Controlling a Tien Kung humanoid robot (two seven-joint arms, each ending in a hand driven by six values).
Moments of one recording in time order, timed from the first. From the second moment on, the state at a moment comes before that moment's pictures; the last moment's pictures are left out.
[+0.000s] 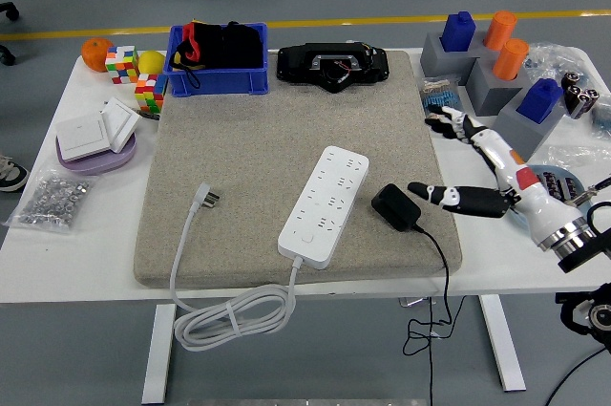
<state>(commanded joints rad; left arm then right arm) 0.06 0.13 -1.12 -0.18 0.76 -0.04 0.12 0.03 -0.25 1.21 1.71 -1.65 0.10 0.12</state>
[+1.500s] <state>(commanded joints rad) 0.06 0.13 -1.11 -0.18 0.76 -0.04 0.12 0.38 -0.21 0.66 1.49 -2.03 -0.04 -0.07</state>
